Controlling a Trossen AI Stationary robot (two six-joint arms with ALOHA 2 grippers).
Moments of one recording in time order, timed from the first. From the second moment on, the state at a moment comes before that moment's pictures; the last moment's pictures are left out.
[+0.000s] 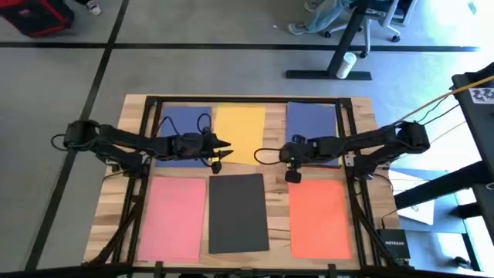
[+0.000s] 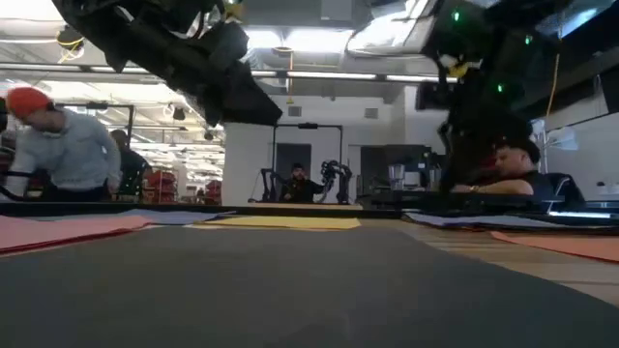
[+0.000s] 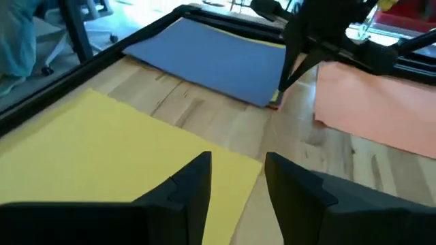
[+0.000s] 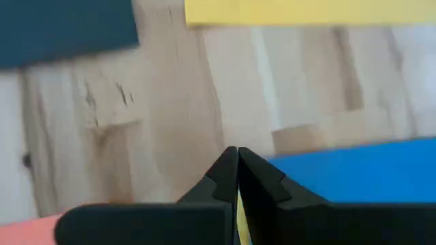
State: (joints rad) left arm 0.05 1.31 0.57 0.36 -0.25 -0.17; right arm 0.00 1.39 0.77 -0.50 0.19 0.09
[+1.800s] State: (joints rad) left arm 0.01 1.42 0.65 0.45 -0.25 0.04; right arm 0.01 1.47 0.88 -0.44 0.16 0.09
